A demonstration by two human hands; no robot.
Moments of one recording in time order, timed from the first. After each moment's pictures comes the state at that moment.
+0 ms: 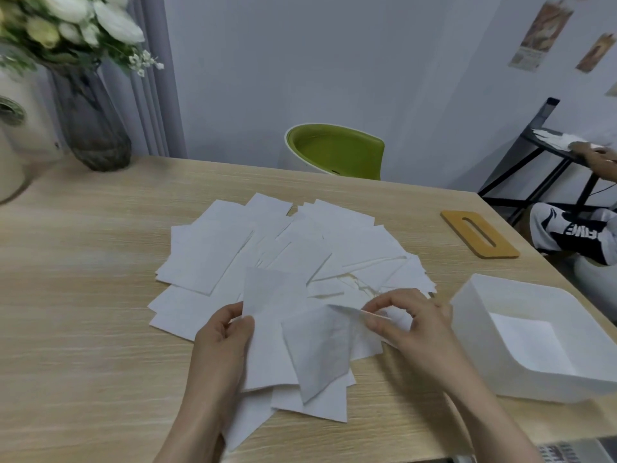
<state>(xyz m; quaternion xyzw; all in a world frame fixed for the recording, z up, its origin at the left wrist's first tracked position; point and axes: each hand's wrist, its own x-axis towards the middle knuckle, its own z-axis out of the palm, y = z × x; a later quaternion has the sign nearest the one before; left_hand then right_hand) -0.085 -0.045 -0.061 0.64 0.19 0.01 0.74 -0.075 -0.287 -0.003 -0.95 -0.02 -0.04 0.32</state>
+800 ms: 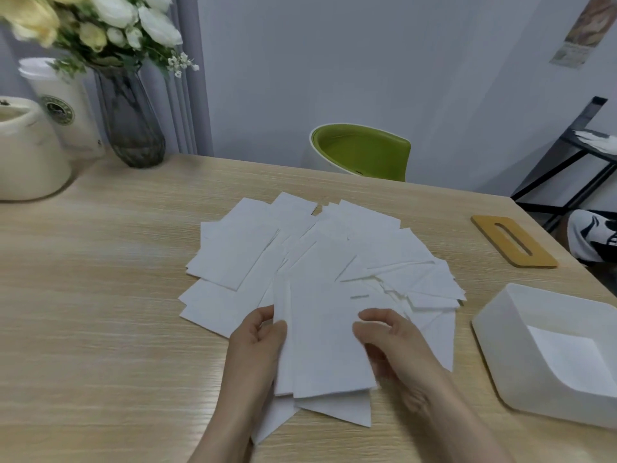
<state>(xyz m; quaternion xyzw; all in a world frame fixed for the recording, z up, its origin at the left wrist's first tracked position) -0.092 -0.055 -0.060 0.63 0.17 -0.01 0.75 -0.073 -0.233 -0.024 -0.70 0.18 0.13 0.67</state>
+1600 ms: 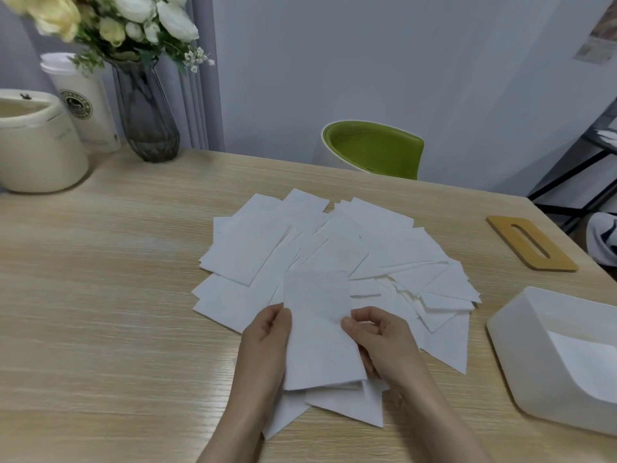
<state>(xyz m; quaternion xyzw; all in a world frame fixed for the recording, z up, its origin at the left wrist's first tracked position) -0.092 -0.055 -0.059 0.63 0.19 0.00 0.76 -0.064 -0.212 -0.042 -0.77 0.10 0.10 0.63</state>
